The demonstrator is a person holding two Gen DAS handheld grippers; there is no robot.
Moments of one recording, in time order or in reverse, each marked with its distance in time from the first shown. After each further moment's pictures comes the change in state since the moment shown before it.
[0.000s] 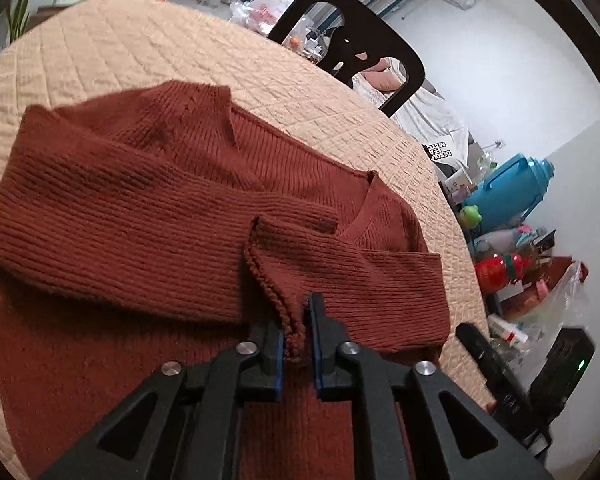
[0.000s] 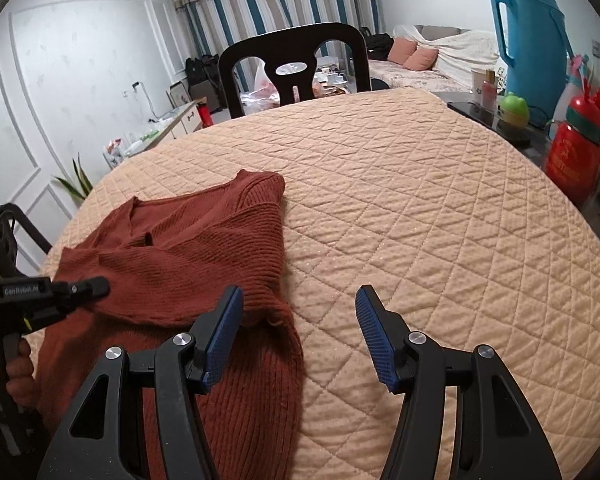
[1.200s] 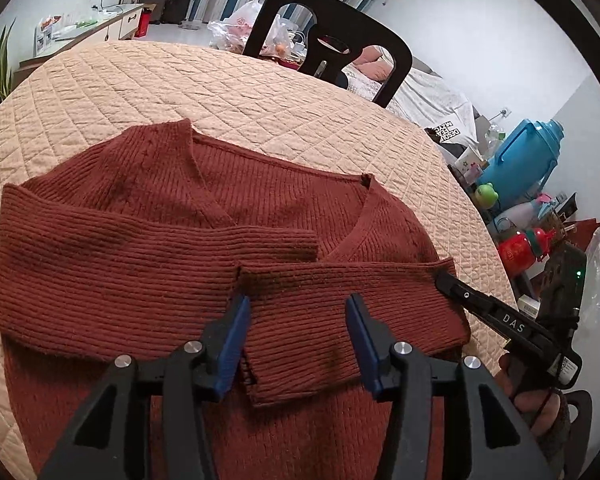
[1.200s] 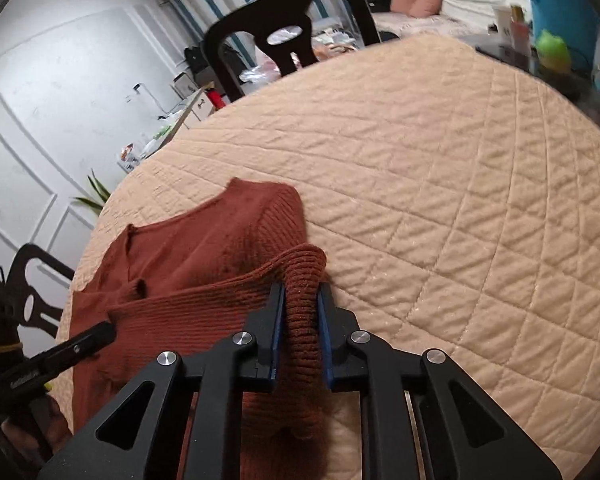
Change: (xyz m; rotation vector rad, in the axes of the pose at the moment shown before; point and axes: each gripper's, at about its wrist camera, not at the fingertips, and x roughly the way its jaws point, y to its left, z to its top) left arm 0.012 -0.030 0.009 0.139 -0.016 0.102; right arm 0.067 -0.025 0.035 0.182 0.146 0.164
